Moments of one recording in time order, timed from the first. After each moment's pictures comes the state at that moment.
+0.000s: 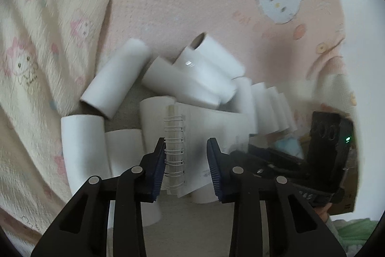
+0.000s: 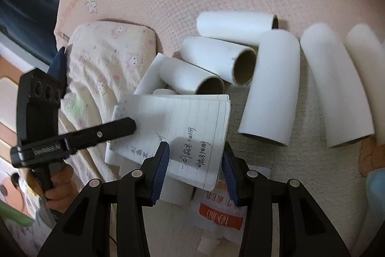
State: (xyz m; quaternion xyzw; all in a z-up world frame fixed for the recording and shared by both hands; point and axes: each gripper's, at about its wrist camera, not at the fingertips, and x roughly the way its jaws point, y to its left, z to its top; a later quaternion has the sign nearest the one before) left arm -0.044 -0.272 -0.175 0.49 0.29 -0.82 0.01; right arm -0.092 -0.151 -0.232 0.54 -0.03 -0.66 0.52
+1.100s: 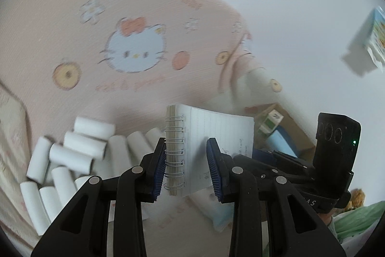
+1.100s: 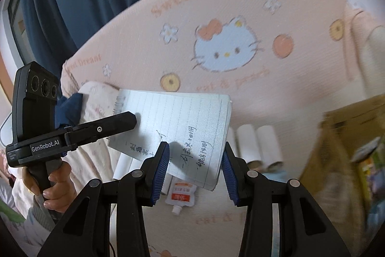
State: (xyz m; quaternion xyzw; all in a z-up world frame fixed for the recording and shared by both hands) left arm -0.055 -0.122 -0.013 0.34 0.18 -0.91 -0.14; right arm -0.061 0.014 -0.056 0.35 -0.02 -0.83 0.44
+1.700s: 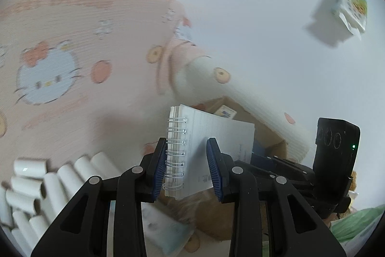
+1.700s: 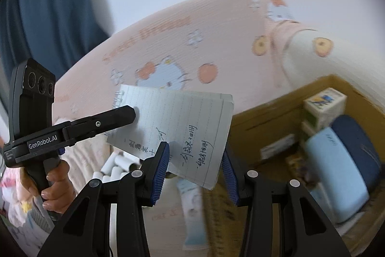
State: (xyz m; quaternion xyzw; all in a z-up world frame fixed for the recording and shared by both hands) left arm -0.121 0.014 0.028 0.34 0.12 -0.90 -0.27; right arm -0.086 0.156 -0.023 0.33 -0.08 -0.89 0.32
